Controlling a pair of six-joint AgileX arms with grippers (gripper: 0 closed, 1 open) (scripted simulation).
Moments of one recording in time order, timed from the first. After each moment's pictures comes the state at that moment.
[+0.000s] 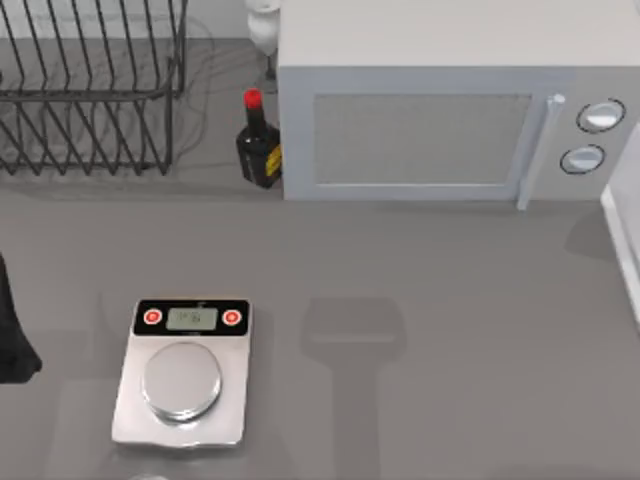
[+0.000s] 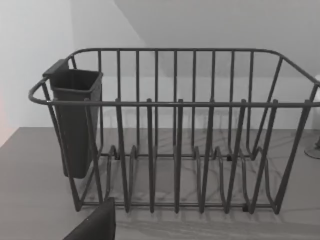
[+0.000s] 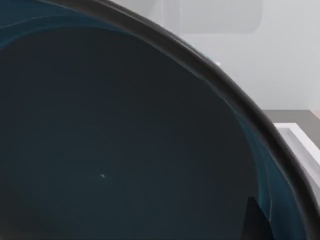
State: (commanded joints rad) left arm 0.00 0.00 0.00 0.00 0.00 0.00; right arm -0.53 2.22 0.49 1.73 -0.49 0.01
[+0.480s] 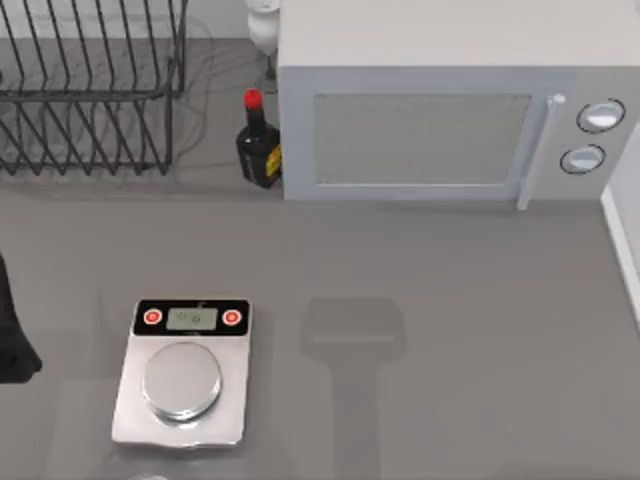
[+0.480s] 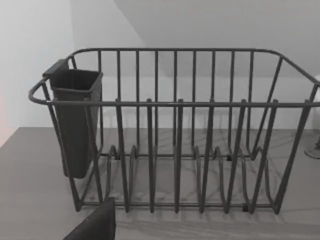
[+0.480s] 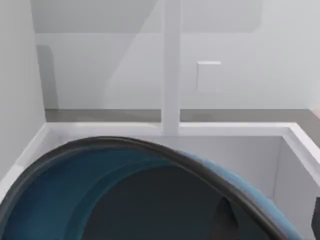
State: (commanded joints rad) left arm 0.00 0.00 0.00 0.00 0.00 0.00; right arm -0.53 2.22 0.49 1.73 -0.49 0.01
